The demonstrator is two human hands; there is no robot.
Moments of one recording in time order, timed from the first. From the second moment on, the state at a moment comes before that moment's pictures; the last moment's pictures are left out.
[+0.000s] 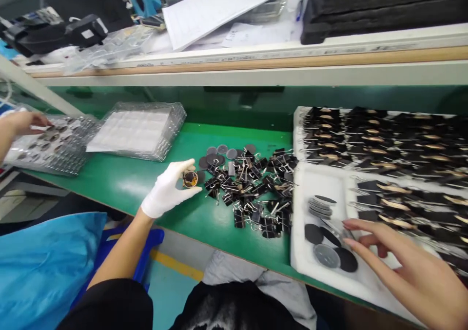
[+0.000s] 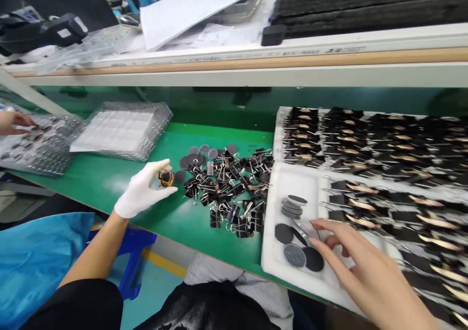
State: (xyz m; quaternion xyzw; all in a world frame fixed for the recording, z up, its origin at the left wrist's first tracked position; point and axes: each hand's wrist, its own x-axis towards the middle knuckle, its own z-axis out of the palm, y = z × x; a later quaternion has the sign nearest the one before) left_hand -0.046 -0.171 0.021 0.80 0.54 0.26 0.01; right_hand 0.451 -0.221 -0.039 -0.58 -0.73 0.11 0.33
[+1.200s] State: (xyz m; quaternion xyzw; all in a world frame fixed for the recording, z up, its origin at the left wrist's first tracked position) left_hand 0.152 -0.089 0.057 0.92 0.19 0.33 0.03; right_hand 0.342 -0.141 0.014 -0.40 -0.43 0.55 0.60
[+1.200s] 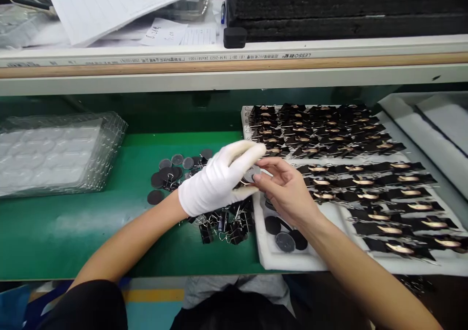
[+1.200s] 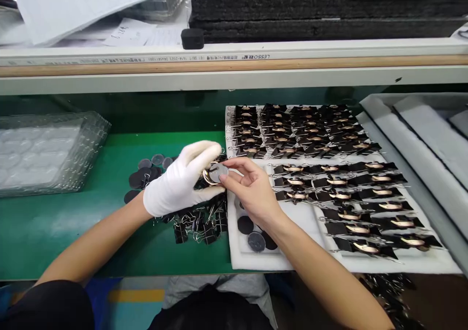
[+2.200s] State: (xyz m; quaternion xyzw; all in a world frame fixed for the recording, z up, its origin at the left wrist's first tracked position) left_hand 0.125 -0.082 0.066 0.94 0.32 -0.14 -0.03; right_hand 0.356 -0.135 0.018 -0.39 -0.35 0.60 0.60
